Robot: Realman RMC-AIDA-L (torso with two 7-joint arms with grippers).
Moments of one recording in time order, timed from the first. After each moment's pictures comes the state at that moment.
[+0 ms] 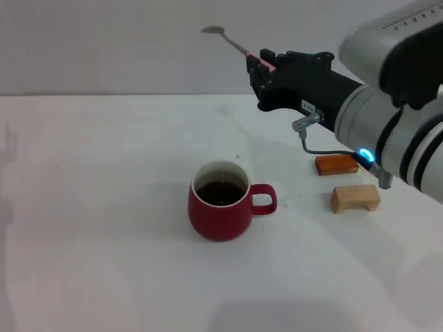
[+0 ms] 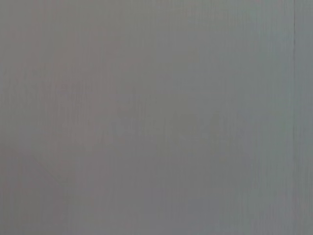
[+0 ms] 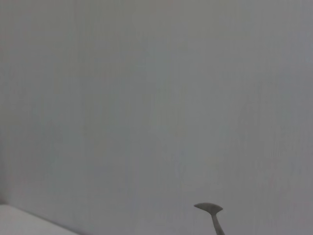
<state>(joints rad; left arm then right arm) -0.48 -2.04 -1.29 -0.17 2.22 1.08 0.00 0.18 2.06 1.11 1.73 -2.92 0.38 0.07</state>
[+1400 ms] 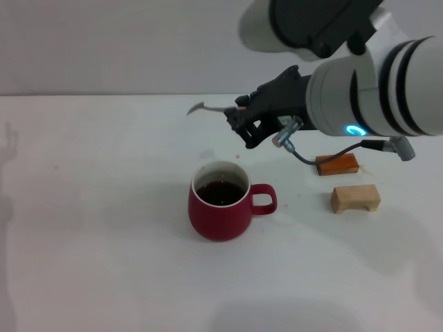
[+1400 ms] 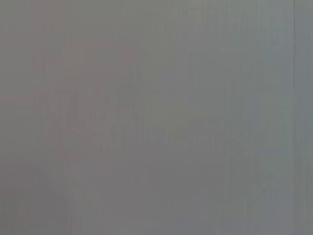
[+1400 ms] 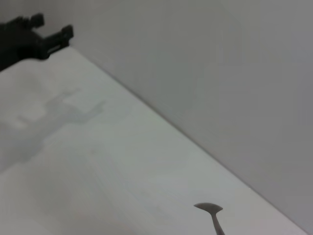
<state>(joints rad) -0.49 -2.03 -1.30 -0.17 2.22 1.08 0.00 0.59 2.07 1.27 1.91 -2.78 1.31 -0.08</state>
